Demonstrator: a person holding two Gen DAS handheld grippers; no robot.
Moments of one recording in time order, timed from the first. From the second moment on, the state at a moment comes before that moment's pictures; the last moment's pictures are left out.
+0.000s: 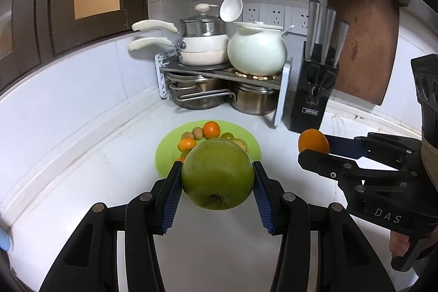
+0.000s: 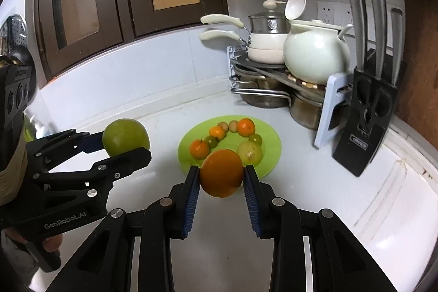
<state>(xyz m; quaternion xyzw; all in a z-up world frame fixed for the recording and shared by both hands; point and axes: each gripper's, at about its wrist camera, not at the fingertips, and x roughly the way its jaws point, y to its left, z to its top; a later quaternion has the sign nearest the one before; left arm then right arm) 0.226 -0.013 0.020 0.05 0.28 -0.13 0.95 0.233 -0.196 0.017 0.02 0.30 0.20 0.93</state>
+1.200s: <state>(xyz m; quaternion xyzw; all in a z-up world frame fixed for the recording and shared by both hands) 0.388 0.026 -0.022 0.05 0.36 -0.12 0.93 0.390 -0.146 -0.019 -0.01 0.36 0.22 0.91</state>
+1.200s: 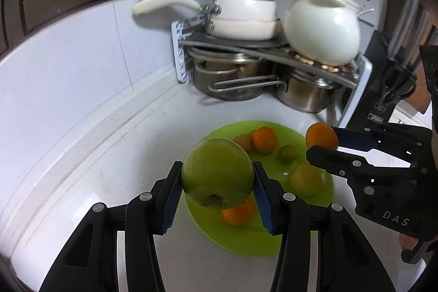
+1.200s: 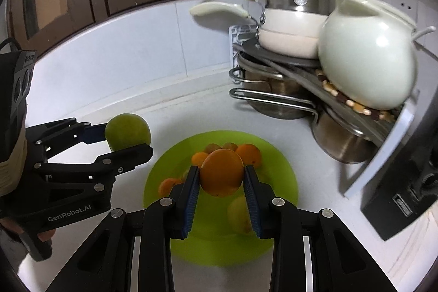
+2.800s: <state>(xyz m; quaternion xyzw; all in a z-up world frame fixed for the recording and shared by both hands) 0.382 0.039 -0.037 0.02 0.37 -0.08 0.92 0.402 -0.138 -0.051 0.01 0.40 0.19 0.89</state>
